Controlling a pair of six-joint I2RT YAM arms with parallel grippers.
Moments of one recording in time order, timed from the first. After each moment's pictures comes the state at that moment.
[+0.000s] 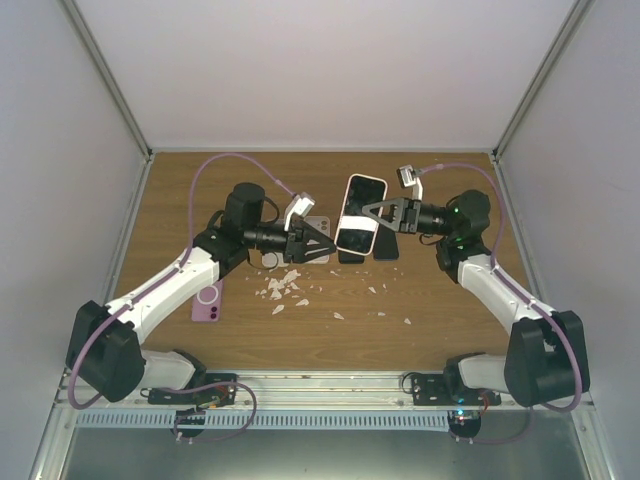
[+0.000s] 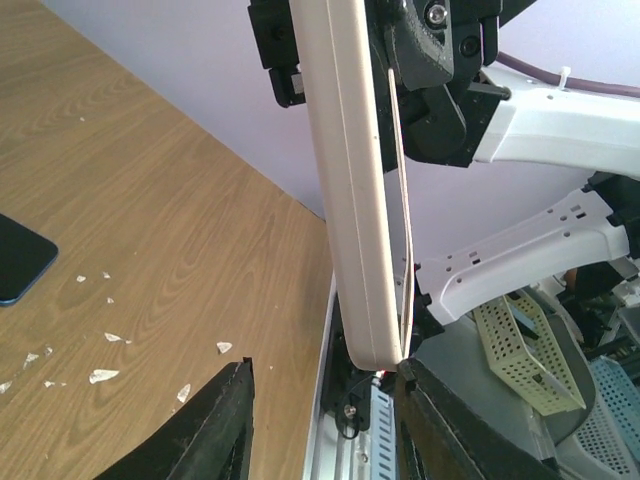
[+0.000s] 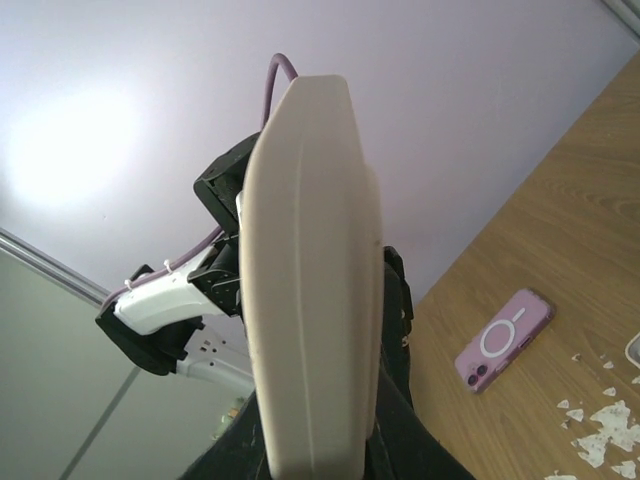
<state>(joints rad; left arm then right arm) -0.52 1.33 0.98 -0.07 0.99 -0.35 0.22 1.29 0.78 0.79 -1.24 1.19</state>
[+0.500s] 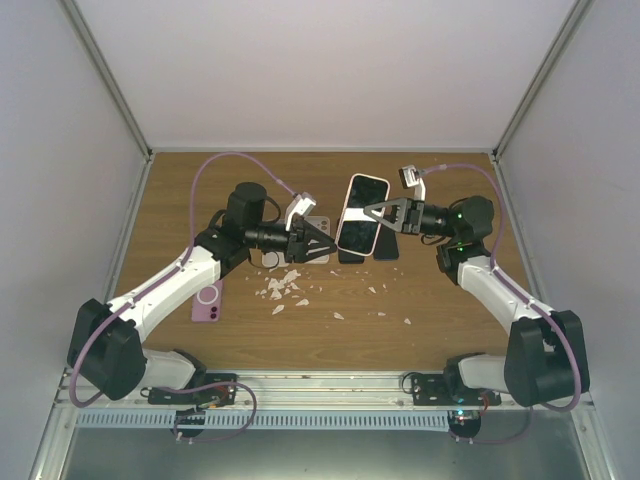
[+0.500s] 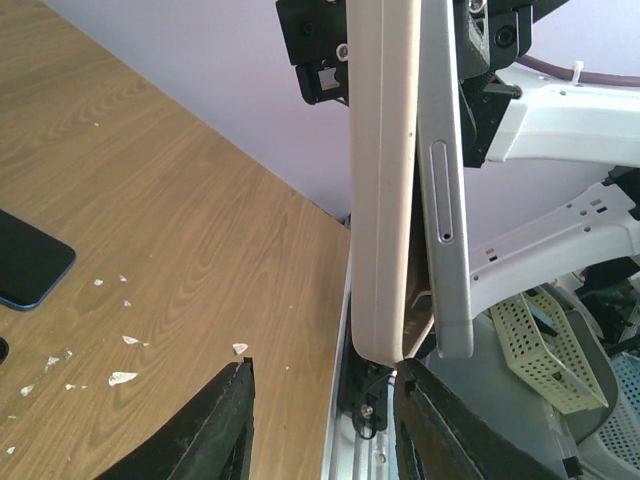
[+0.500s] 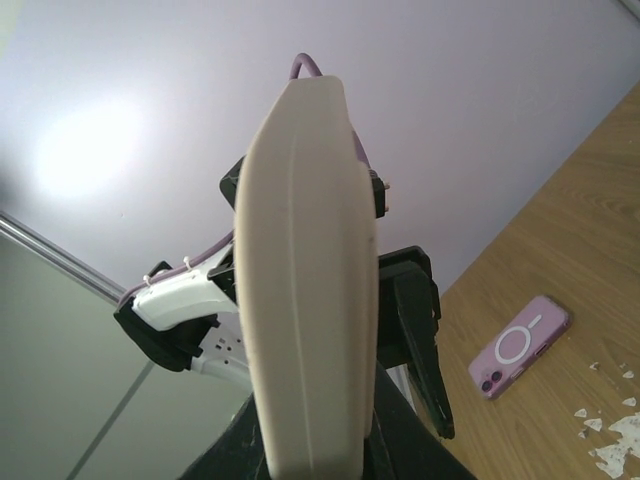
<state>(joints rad) -0.52 1.34 1.00 -0.07 0.97 -0.30 0.22 1.29 0.76 0.94 -1.25 1.29</state>
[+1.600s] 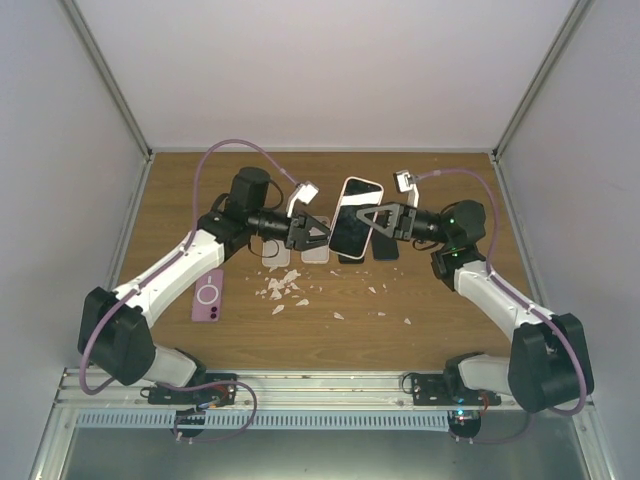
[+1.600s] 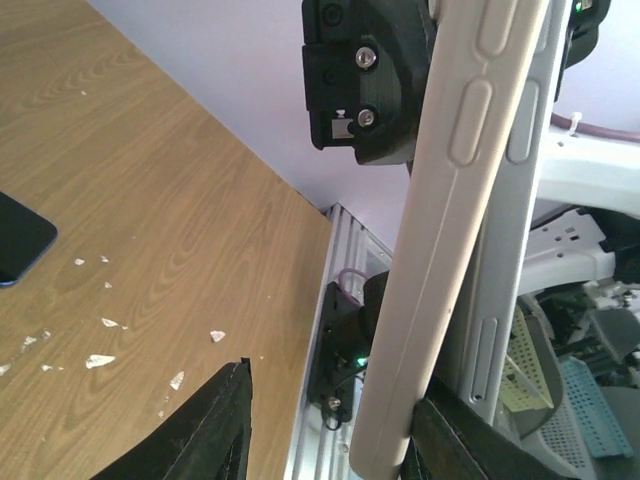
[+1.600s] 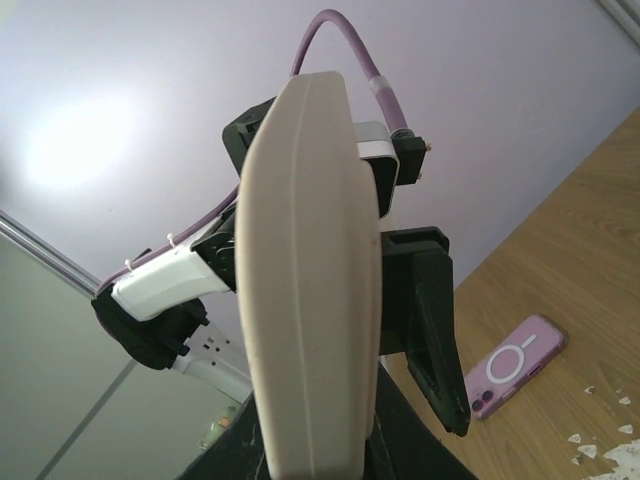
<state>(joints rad) -0.50 1.42 1.15 -0.23 1.02 -0.33 0.28 1.26 0.72 0.91 -1.17 1.19</state>
